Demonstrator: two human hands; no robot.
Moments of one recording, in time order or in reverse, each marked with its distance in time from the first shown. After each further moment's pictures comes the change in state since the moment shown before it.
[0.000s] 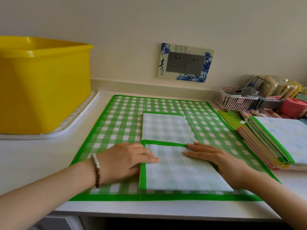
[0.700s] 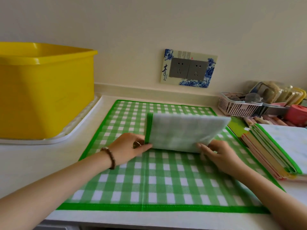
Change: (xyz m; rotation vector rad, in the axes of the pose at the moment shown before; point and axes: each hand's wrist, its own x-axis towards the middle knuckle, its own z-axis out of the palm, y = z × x) left_hand 0.035 -0.019 -0.009 -0.459 0.109 -0.548; right_hand 0.038 0.007 -0.003 0.484 0.341 0.336
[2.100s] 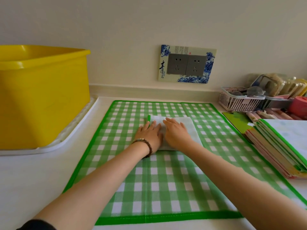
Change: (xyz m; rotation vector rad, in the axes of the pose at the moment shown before) left_hand 0.089 0.000 0.047 0.387 -0.106 -0.247; right_hand 0.102 -0.055 0.081 -0.438 -0.088 0.070
